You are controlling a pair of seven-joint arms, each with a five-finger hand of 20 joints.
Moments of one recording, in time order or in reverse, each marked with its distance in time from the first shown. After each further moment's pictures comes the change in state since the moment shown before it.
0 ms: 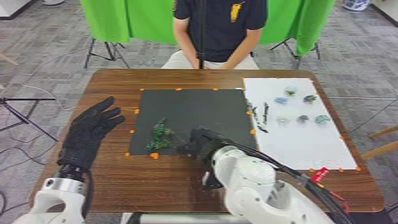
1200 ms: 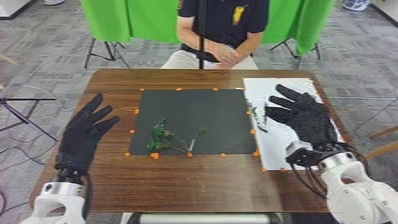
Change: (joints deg) left arm 0.8 0.6 1.2 1.4 -1.0 2.1 5.1; right arm -33.8 9.2 47.8 -2.9 76.9 23.7 -46.4
